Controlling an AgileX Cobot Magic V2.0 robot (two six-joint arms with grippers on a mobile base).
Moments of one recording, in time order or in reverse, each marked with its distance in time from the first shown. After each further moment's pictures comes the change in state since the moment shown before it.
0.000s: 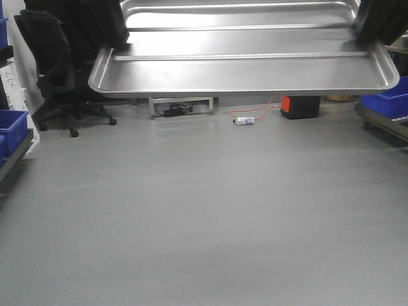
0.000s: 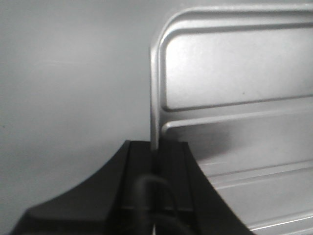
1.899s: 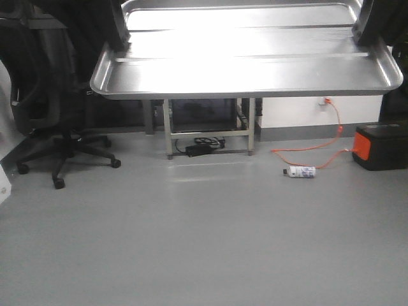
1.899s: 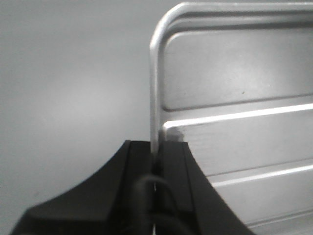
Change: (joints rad) left arm 0.000 0.000 0.000 -0.020 0.007 0.000; right arm 0.000 0.000 0.002 -0.003 0.004 0.000
